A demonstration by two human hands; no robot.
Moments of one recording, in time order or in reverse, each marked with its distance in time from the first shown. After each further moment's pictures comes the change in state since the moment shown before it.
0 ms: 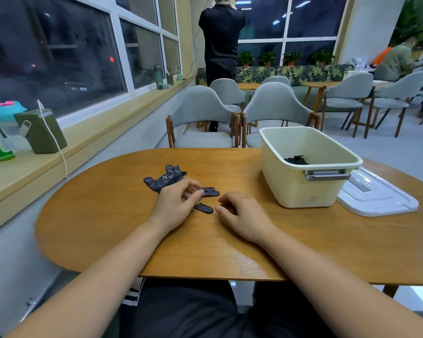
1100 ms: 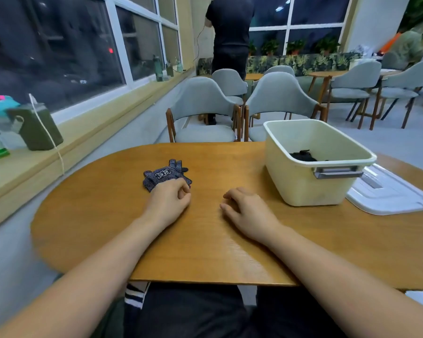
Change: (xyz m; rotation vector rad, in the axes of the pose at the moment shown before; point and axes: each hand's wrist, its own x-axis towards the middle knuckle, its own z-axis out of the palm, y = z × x) left_hand 0.015 -0.015 -0.011 0.385 -0.088 -0.234; right_hand 0.002 -0.009 -0.008 -0.066 -0.064 0.080
